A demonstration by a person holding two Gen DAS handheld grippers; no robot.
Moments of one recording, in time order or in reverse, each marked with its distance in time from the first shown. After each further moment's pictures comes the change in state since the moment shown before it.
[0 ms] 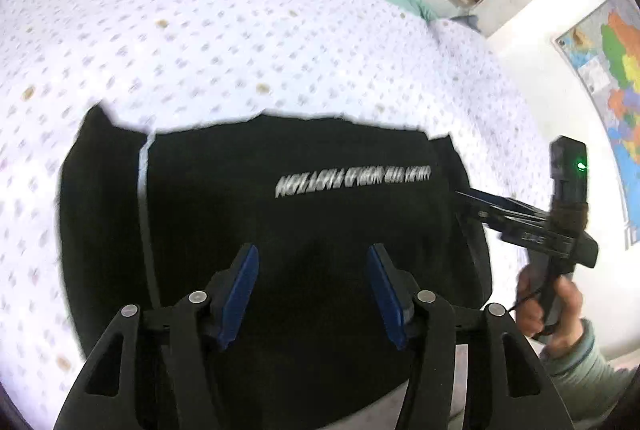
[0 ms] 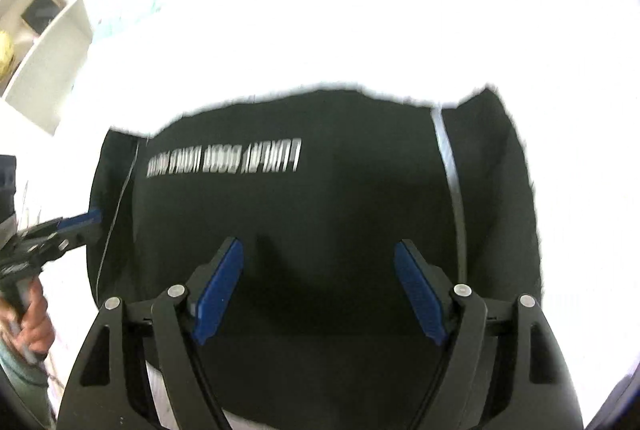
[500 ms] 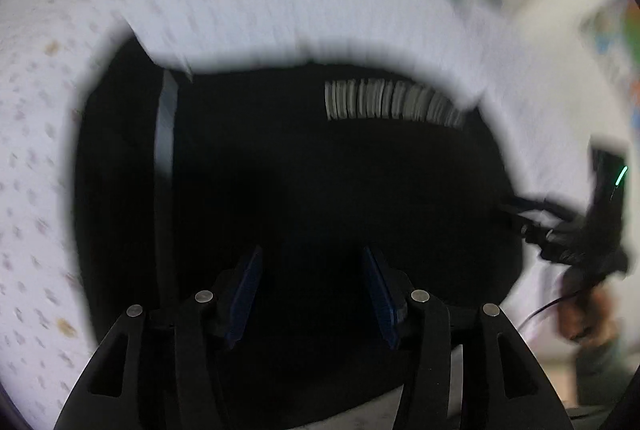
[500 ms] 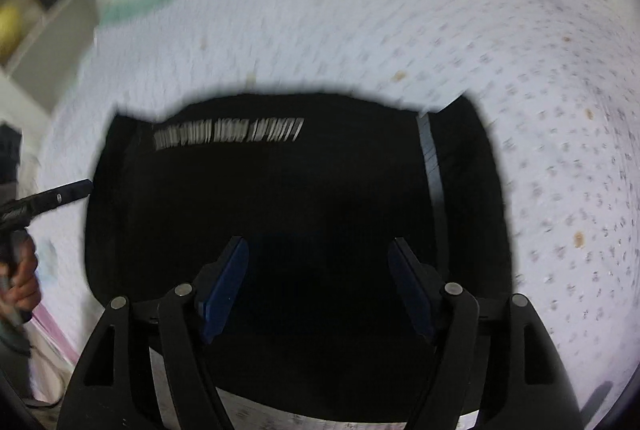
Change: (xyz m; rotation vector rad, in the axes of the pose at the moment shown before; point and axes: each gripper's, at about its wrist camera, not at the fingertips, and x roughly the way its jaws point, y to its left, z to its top) left arm 0.030 0.013 -0.065 0.011 0.111 0.151; right arm 0.021 0.023 -0.050 -0.098 0.132 -0.047
